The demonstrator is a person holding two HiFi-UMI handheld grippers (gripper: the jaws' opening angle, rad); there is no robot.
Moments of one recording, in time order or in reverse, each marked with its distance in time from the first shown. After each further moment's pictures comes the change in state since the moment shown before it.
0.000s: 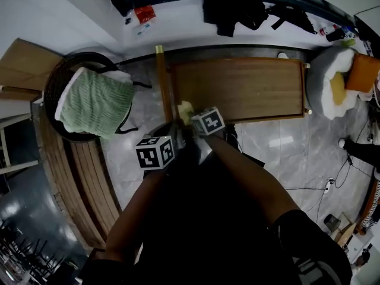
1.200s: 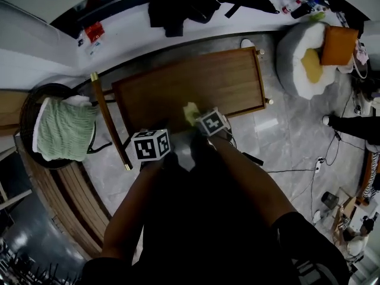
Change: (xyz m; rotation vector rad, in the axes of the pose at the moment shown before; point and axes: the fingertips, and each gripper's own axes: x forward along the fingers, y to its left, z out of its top) left arm 0.127 -0.142 0.003 0.088 0.120 -0.095; right arm -0.121 -0.191 -0.087 0.013 0.125 -0.201
